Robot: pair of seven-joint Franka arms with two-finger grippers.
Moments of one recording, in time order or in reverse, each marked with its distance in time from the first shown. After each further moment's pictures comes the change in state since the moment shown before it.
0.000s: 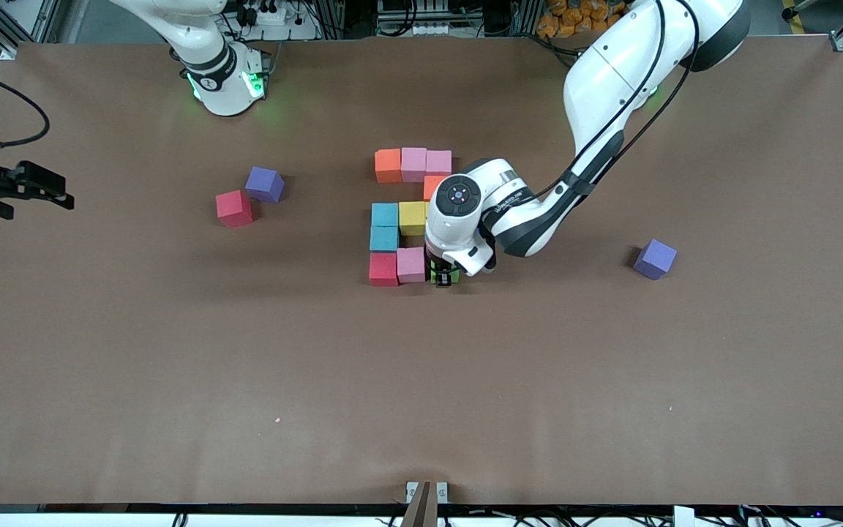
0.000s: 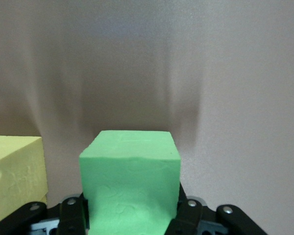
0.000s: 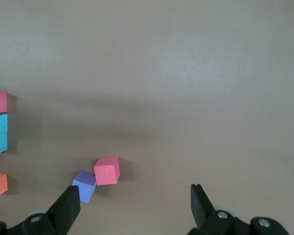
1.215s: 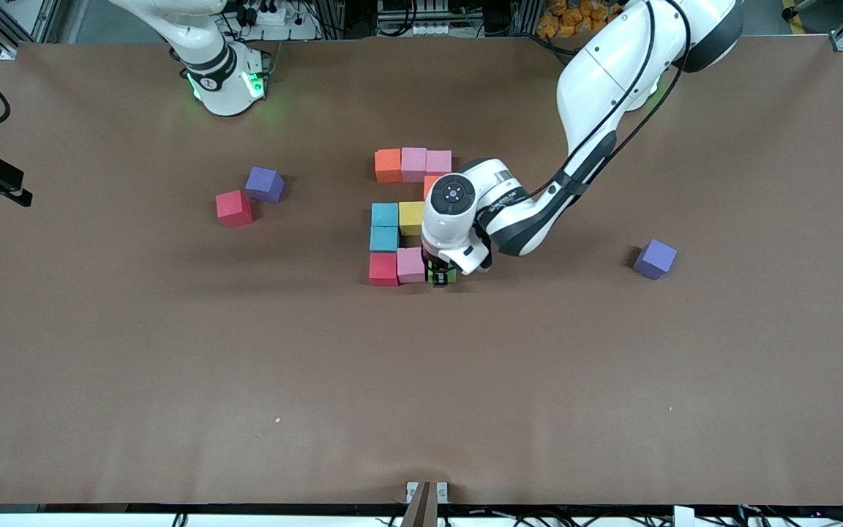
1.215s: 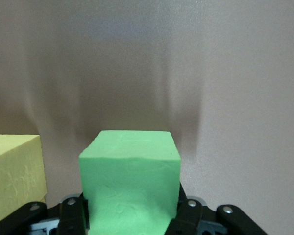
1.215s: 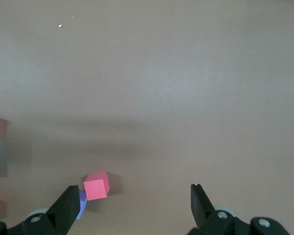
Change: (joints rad) left arm -0.035 0.009 0.024 0.007 0.000 0.010 -0.003; right arm 0.019 -0.011 -0.040 0.071 -0.034 0.018 0.035
